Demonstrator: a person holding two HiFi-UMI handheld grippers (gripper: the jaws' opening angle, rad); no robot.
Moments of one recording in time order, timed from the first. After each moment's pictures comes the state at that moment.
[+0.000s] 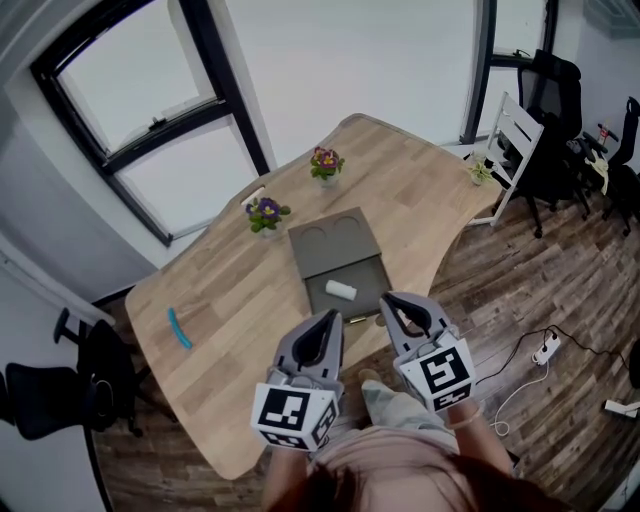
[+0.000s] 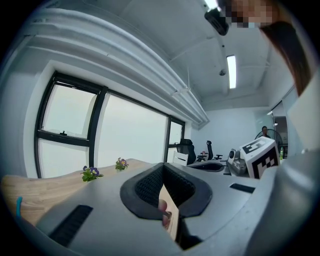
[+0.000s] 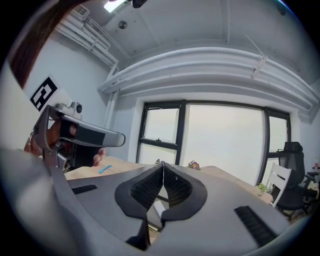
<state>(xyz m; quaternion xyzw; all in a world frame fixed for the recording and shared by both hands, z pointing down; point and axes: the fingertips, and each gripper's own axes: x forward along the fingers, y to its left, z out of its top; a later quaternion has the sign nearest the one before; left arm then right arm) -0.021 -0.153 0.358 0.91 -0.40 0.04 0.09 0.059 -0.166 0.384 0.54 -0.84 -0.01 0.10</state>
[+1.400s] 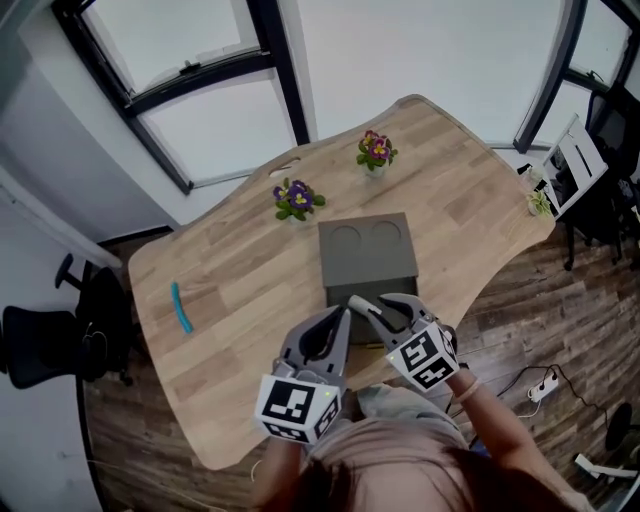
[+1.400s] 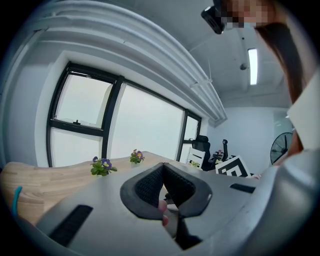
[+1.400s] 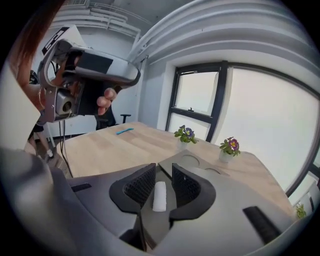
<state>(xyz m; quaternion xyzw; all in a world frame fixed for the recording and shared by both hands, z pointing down) -0.038 -0.270 0.410 0.87 -0.47 0.05 0.14 0.011 -0.293 0.532 0.33 -0.90 0.03 0.29</state>
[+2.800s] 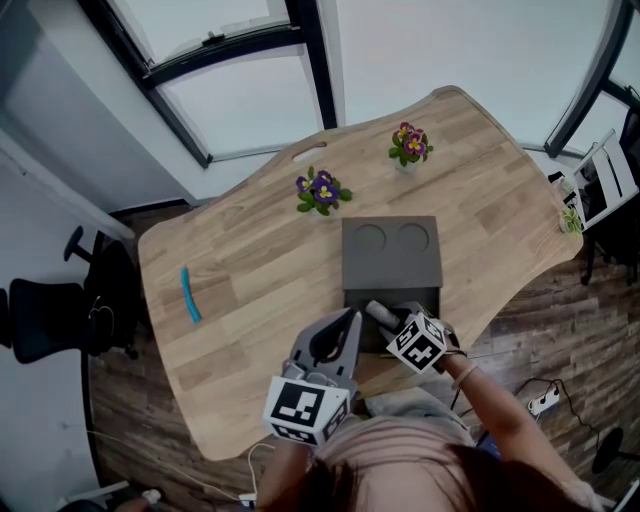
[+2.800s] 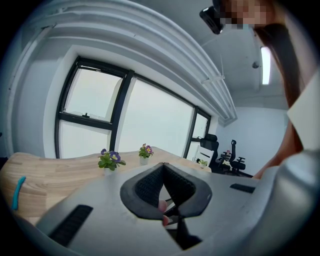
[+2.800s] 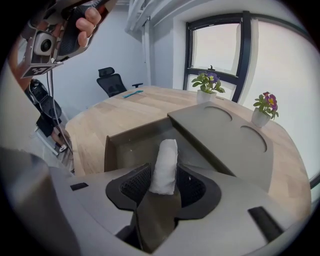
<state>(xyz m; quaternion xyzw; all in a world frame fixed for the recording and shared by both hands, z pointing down) -0.057 -0.302 0.438 0.84 -0.50 0.06 0.18 0.001 -0.304 0.682 0.21 -0.86 0.13 0.45</state>
